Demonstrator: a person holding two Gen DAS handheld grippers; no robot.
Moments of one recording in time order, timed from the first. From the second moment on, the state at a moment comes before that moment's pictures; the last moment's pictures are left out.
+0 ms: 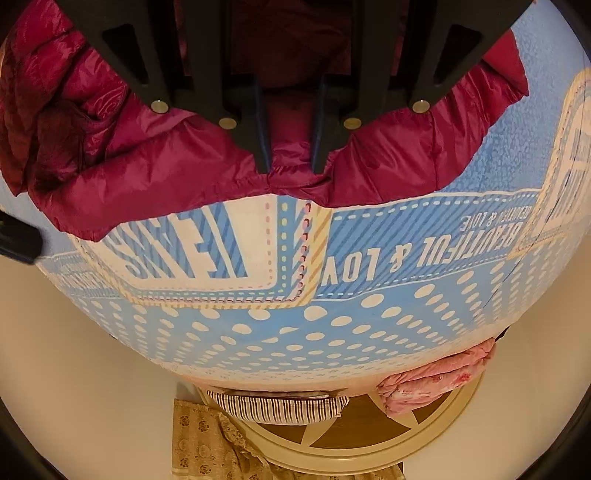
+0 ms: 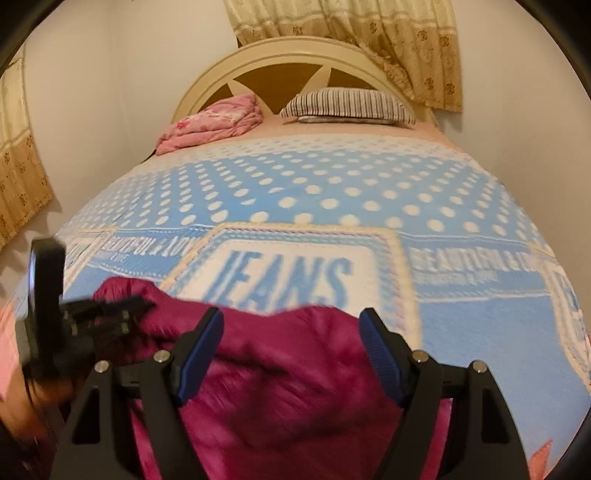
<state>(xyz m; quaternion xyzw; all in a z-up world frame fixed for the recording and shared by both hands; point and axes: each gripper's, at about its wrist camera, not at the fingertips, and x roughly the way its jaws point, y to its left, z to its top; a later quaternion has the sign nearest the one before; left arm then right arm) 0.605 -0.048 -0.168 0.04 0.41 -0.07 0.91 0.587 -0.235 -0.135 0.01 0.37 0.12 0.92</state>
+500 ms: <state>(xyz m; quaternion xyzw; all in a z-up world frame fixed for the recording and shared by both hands) 0.604 -0.045 -0.182 0.02 0.41 -0.08 0.91 0.594 -0.215 -0.208 0.02 0.42 0.12 0.90</state>
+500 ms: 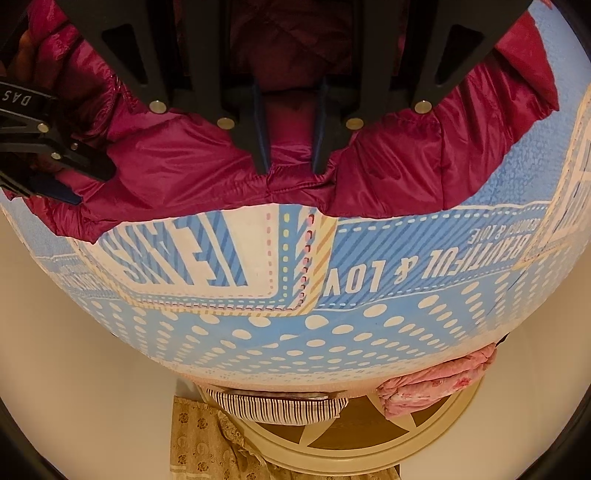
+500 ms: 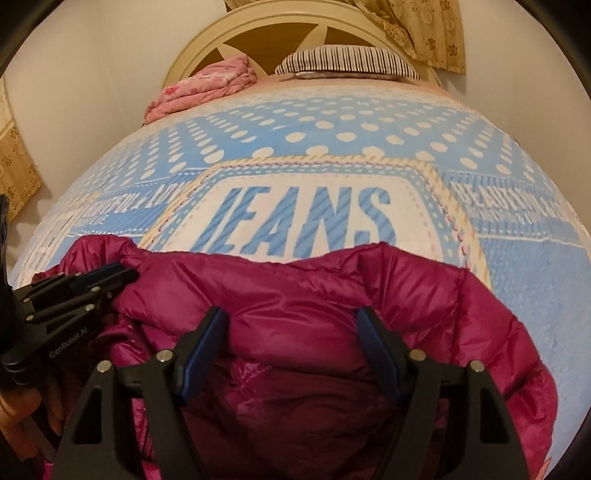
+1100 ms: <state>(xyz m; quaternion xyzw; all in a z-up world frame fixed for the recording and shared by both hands) 0.602 -0.046 -0.187 0.03 0.41 -0.07 0.91 0.595 -0.199 -0.221 -0.04 0.43 0.09 0.90</state>
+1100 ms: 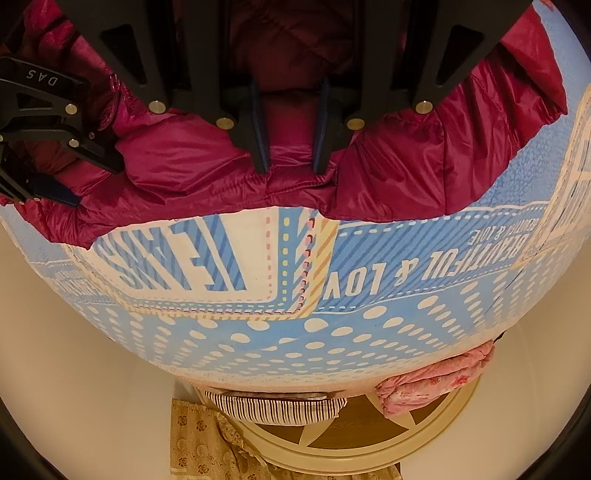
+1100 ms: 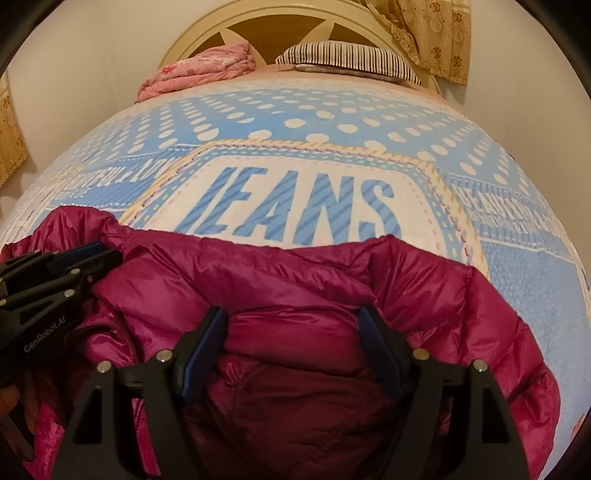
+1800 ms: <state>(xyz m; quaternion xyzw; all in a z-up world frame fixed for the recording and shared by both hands) 0.604 -0.053 -0.189 0.05 0.41 -0.06 0.91 0.596 -0.193 -0.224 -0.06 0.43 0.08 0.90</state>
